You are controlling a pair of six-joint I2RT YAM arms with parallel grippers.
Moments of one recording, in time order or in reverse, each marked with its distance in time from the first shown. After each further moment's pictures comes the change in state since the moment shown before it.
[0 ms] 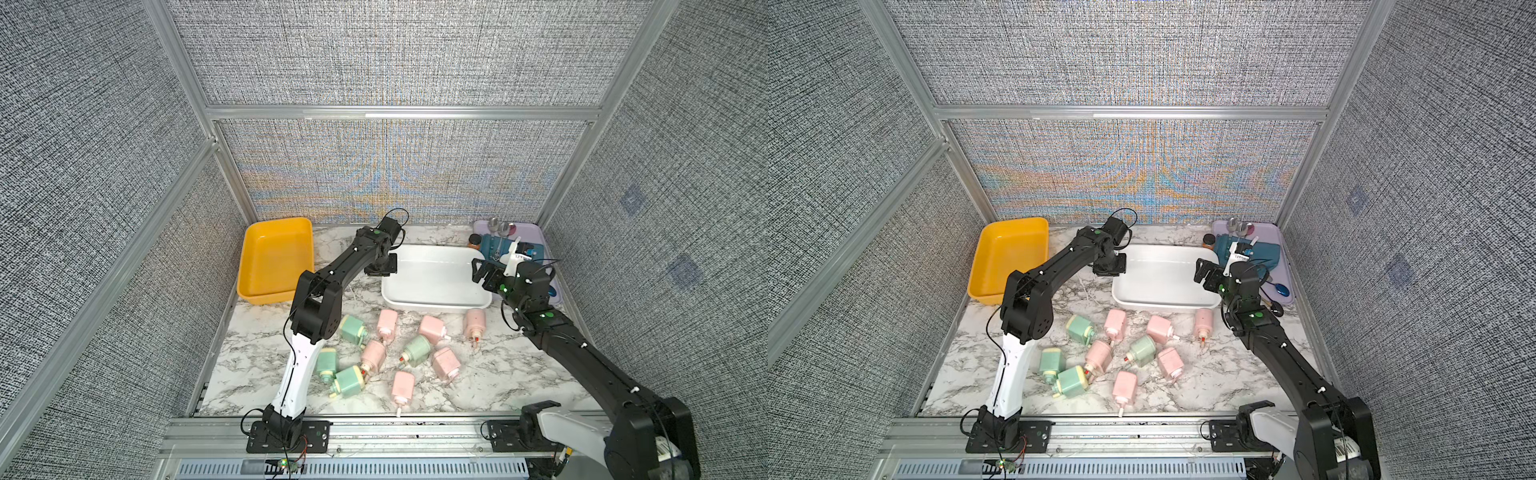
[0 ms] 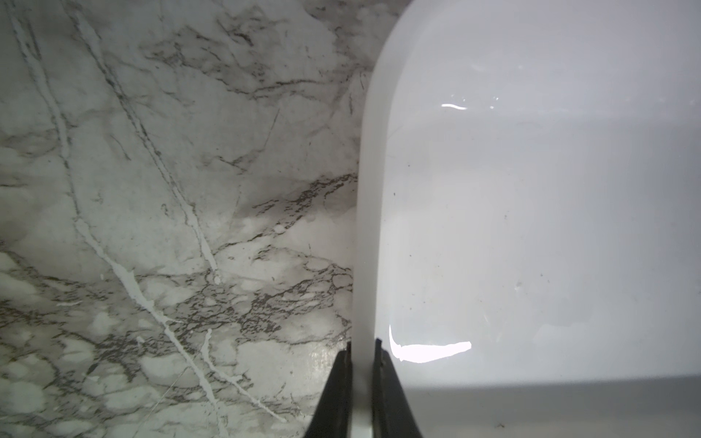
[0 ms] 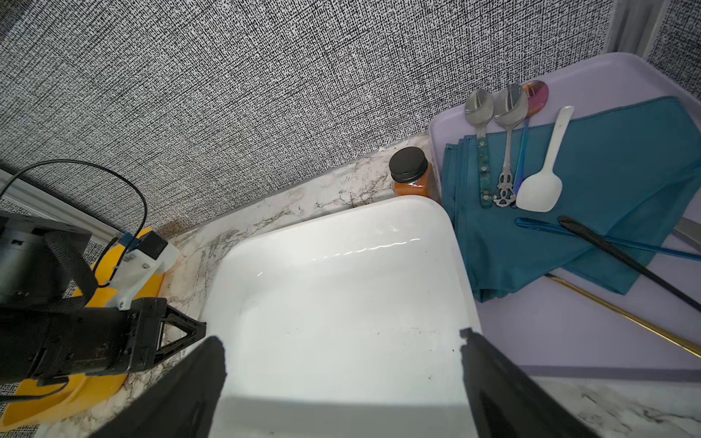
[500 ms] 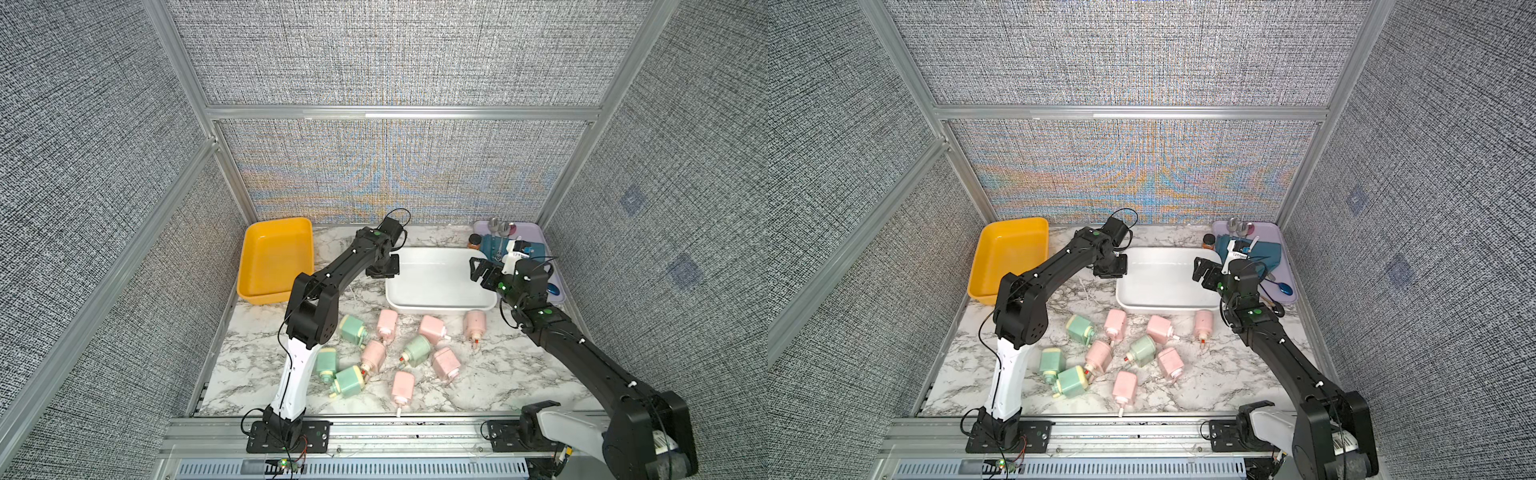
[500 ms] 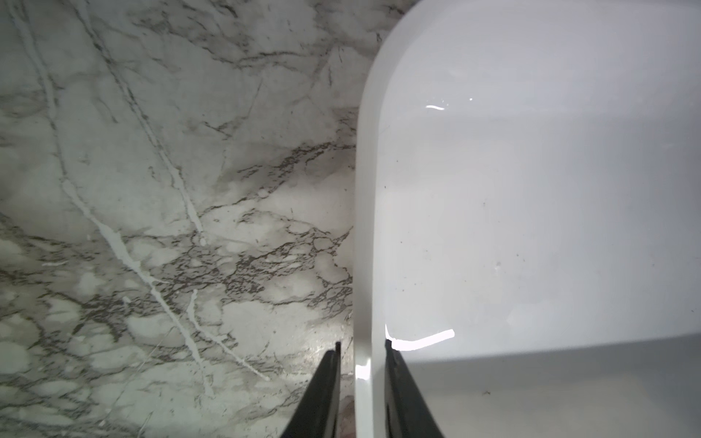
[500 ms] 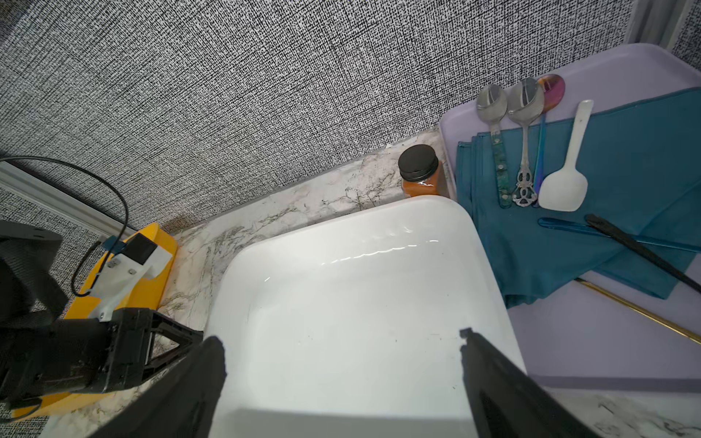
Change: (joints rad) left arm -0.018 -0.102 -0.080 0.010 -0.001 -0.032; right arm 0.001 0.033 0.023 0.002 -0.026 0.000
